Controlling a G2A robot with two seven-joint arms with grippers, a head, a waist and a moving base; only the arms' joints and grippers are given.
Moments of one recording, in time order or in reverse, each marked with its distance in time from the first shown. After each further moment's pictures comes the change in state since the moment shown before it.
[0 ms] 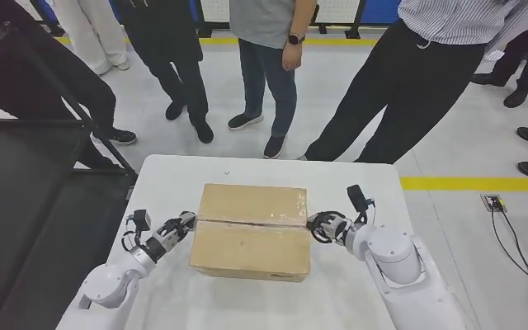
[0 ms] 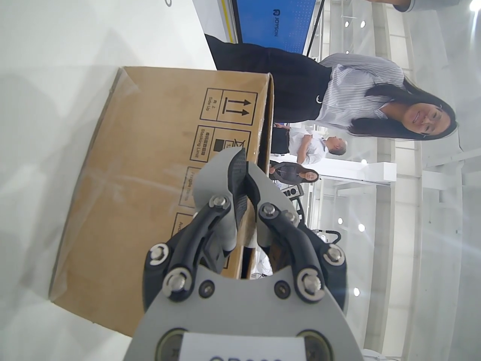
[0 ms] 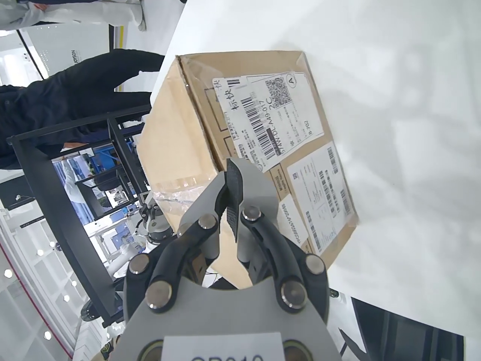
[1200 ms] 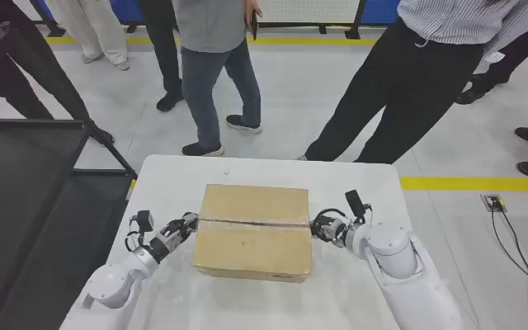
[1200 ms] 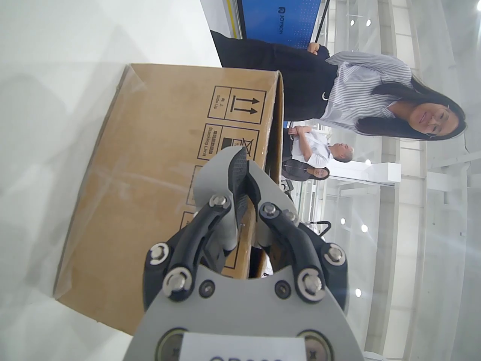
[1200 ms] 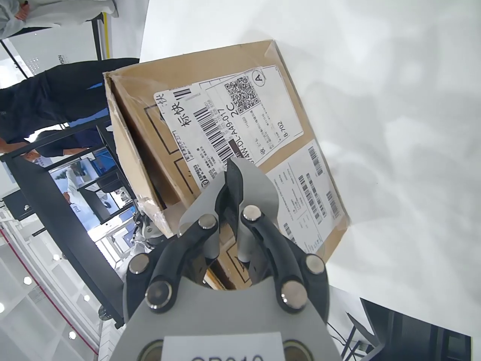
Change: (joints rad) left arm -0.003 -0.010 0.012 0.004 0.020 0.013 0.006; right arm 0.057 0.016 -0.032 0.156 0.079 -0.026 0.023
